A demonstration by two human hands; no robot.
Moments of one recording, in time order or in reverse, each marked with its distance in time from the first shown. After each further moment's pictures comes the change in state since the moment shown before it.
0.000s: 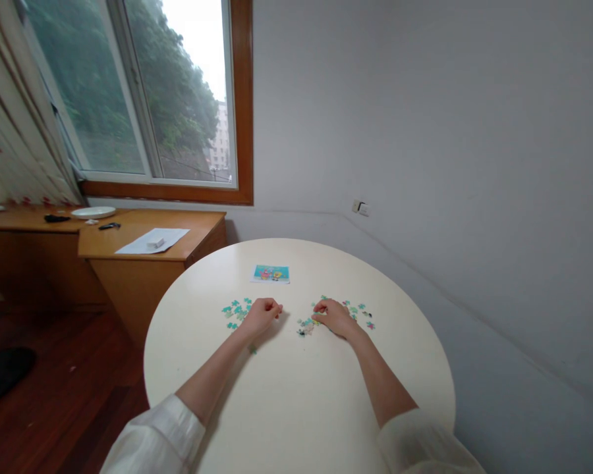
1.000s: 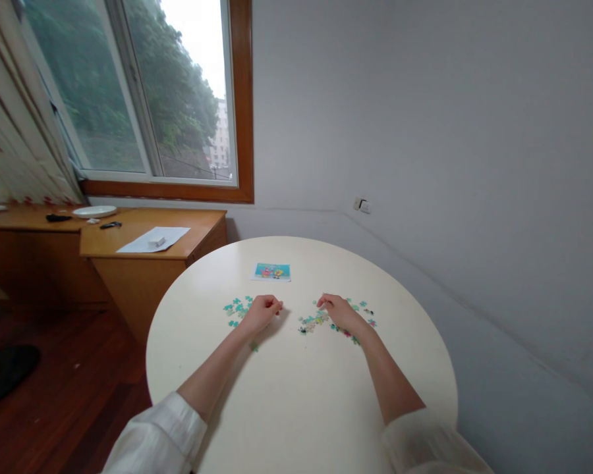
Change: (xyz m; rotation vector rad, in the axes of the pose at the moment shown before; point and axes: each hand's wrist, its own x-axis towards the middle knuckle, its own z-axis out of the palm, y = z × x) left_hand -0.003 0.008 -0.008 -0.017 -0.005 -0.022; right_hand 0.003 0.005 -0.006 0.146 -0.041 -0.068
